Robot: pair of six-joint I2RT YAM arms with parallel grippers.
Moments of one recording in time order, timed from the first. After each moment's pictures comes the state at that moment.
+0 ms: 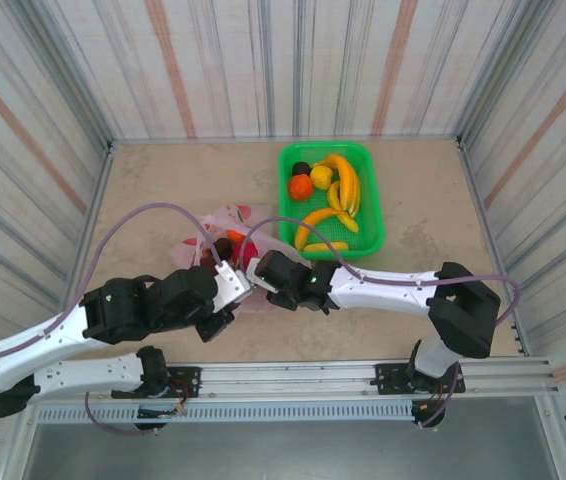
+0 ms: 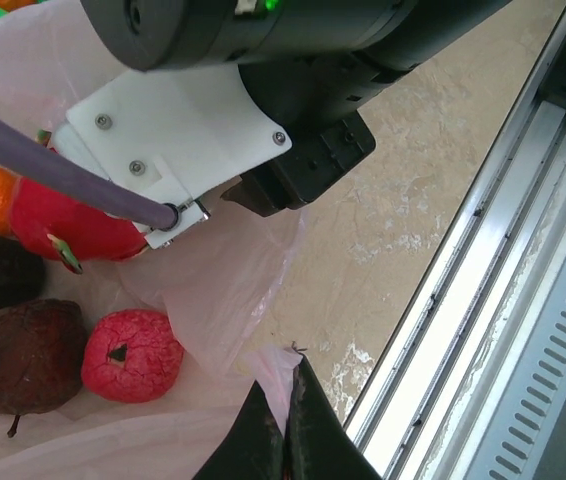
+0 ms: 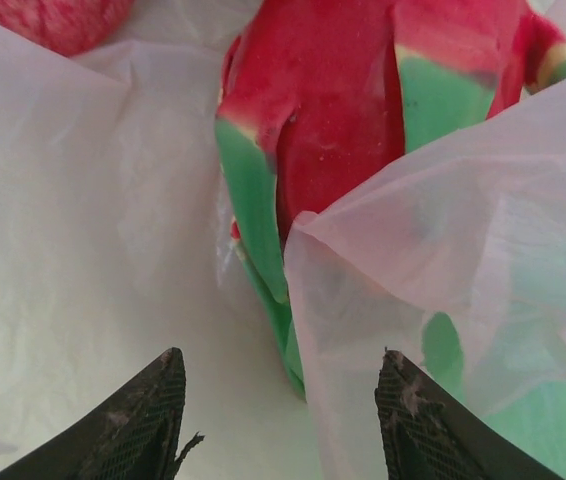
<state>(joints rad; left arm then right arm) -1.23 0.83 1.05 -1.08 -0.18 -0.13 1.14 1.60 1.03 -0.44 0.35 -0.25</state>
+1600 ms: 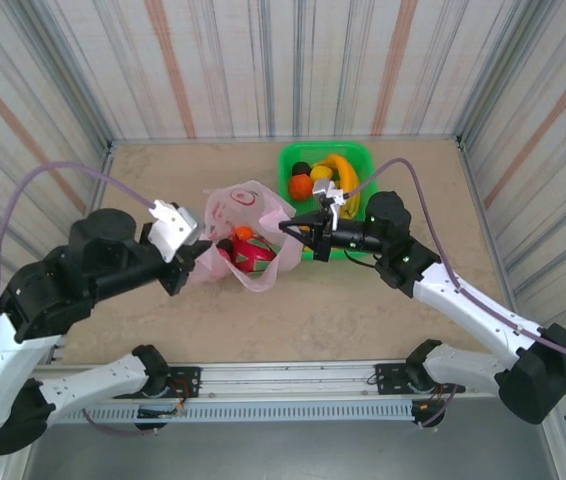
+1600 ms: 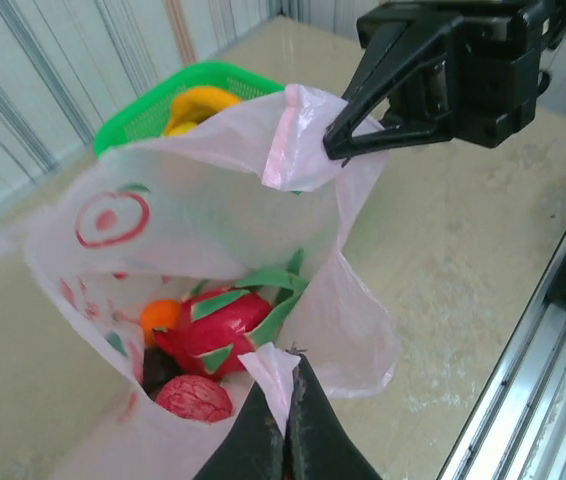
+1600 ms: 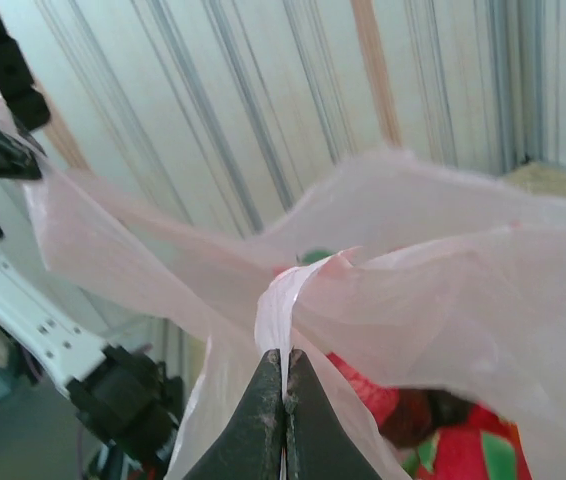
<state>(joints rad) -0.83 0.89 1.53 -1.14 0.02 0.10 0.67 1.10 0.87 0.22 -0.67 0.32</state>
